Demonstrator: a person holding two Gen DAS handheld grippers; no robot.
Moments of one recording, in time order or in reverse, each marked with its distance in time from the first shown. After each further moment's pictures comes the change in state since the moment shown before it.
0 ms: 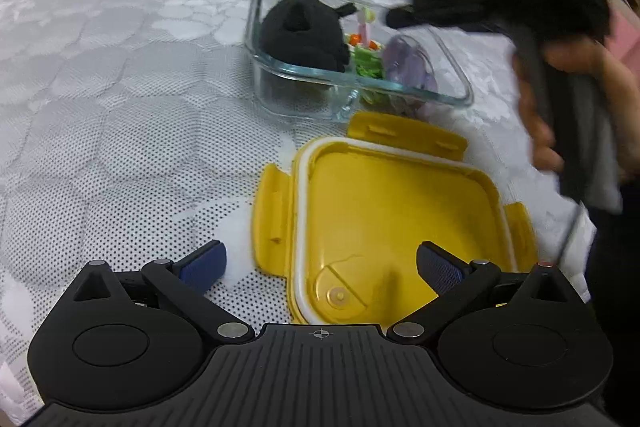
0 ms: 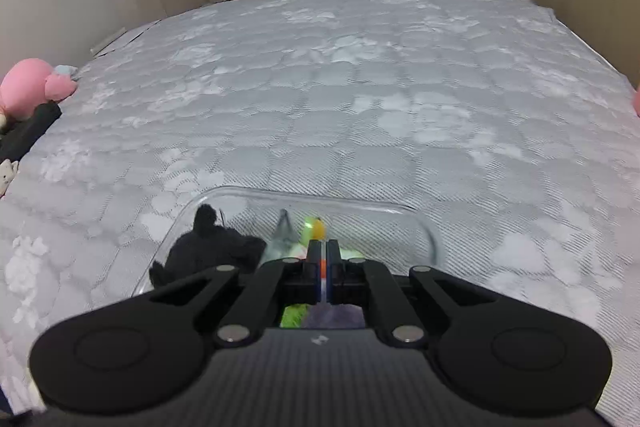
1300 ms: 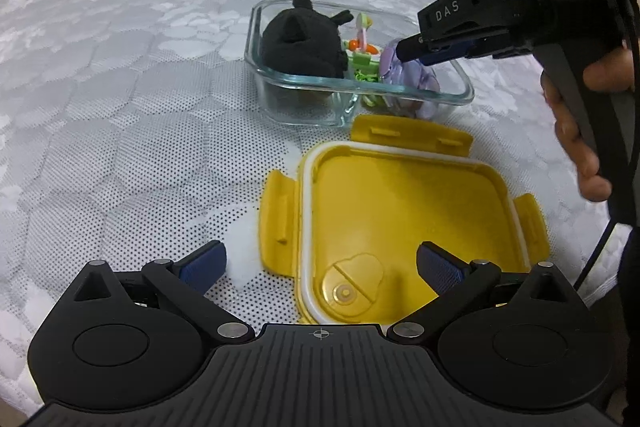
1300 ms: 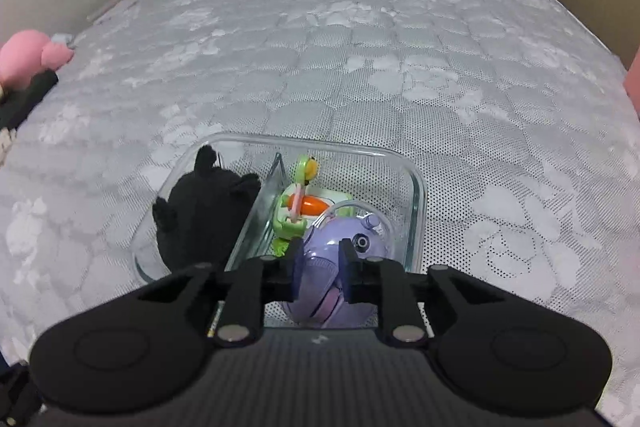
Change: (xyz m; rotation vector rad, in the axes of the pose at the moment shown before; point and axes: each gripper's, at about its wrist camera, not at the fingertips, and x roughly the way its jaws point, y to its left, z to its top) left arm -0.008 -0.010 -0.002 0.039 -0.031 0.080; right arm -0.031 -0.006 -0.018 -0.011 0.120 -0.032
